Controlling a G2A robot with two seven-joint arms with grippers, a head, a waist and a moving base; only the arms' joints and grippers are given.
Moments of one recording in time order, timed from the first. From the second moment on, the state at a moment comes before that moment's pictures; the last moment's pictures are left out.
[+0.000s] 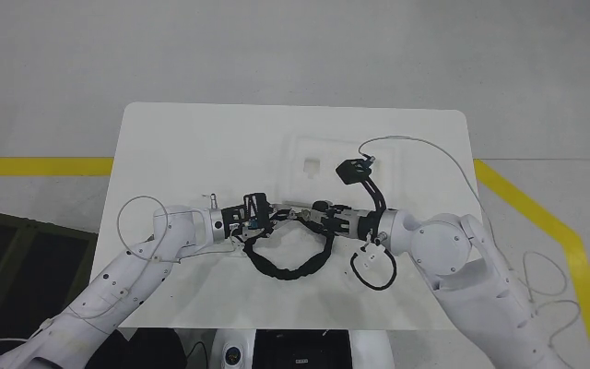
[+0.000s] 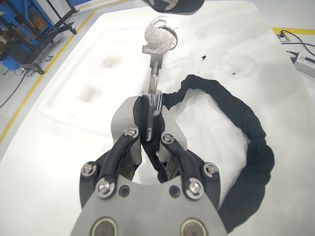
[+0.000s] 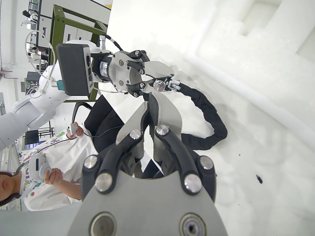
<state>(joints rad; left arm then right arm) 1.01 -0.88 -0.85 -1.53 1.50 -0.68 0.32 -1.14 -1.08 1.10 -2.00 -0.31 0.19 0.97</state>
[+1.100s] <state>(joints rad) 1.01 -0.88 -0.85 -1.53 1.50 -0.68 0.32 -1.14 -1.08 1.11 -2.02 -0.35 0.21 0.97</state>
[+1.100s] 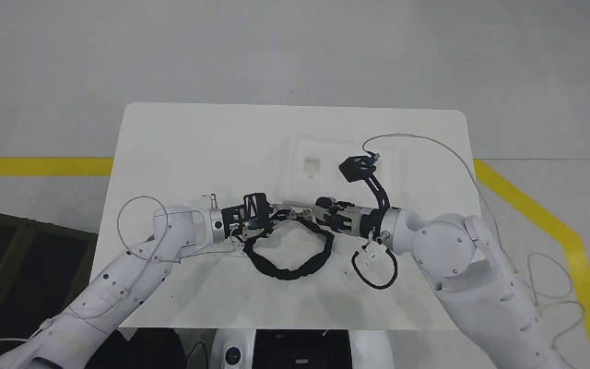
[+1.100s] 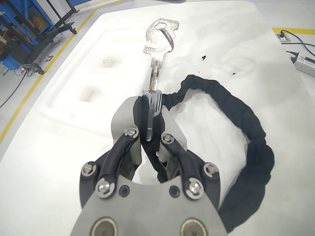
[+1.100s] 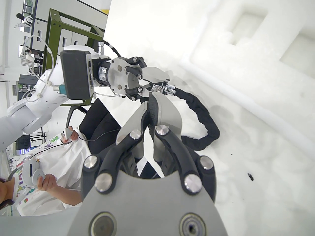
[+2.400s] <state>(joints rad) 1.01 -0.88 -0.85 -1.53 1.50 -0.68 0.32 -1.09 -1.10 1.04 -1.95 -0.36 0.20 0.90</state>
